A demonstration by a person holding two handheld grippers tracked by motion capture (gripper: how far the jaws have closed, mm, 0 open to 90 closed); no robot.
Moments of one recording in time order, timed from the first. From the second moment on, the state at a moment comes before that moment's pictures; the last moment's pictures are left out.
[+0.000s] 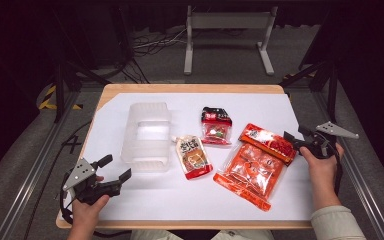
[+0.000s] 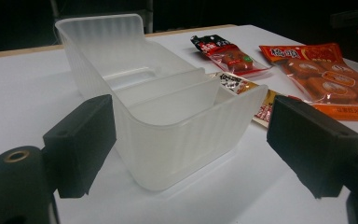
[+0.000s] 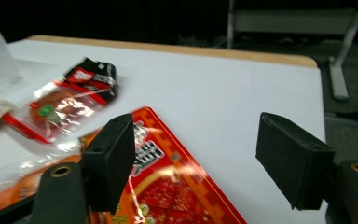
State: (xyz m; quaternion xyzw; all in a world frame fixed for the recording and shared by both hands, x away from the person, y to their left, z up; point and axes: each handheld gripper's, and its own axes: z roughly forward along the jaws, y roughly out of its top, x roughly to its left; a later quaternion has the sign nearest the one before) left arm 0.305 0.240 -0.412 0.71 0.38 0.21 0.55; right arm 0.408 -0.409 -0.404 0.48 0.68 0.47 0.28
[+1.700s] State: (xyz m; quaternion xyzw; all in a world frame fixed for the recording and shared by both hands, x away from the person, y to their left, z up) left arm 0.305 0.240 -0.412 0.71 0.38 0.21 0.55; right arm 0.421 -0.414 -0.439 0.50 0.71 0.48 0.09
